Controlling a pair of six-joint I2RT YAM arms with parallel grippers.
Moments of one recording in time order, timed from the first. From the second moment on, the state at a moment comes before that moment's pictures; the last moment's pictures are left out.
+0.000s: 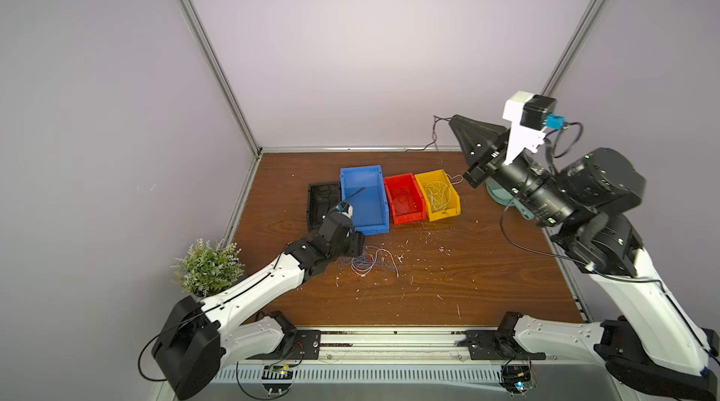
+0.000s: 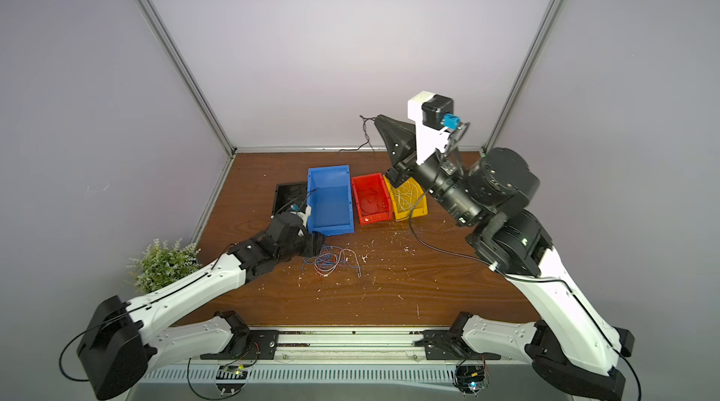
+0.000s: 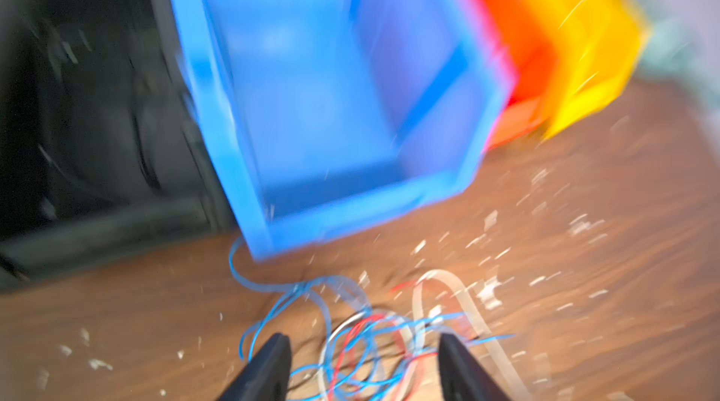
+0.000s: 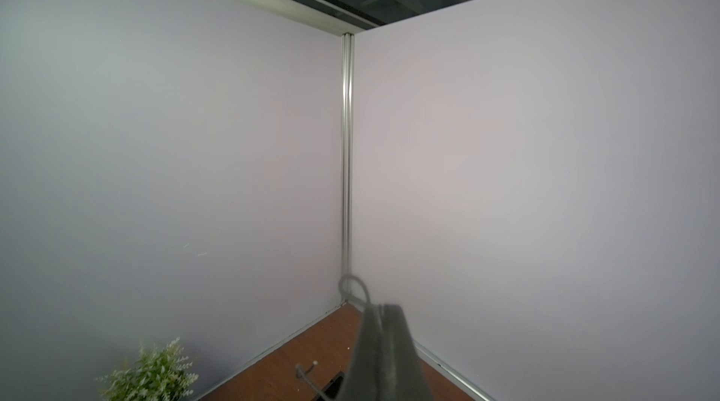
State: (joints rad) left arm -0.64 1.09 0.76 -0.35 -0.11 -0.50; right arm 0.89 1.17 1.75 -0.32 0.10 -0.07
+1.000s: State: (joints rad) left arm 0.06 1.28 0.90 -0.63 -0.19 -0.83; right arm 0.89 2.13 2.53 -0.38 -0.20 0.12
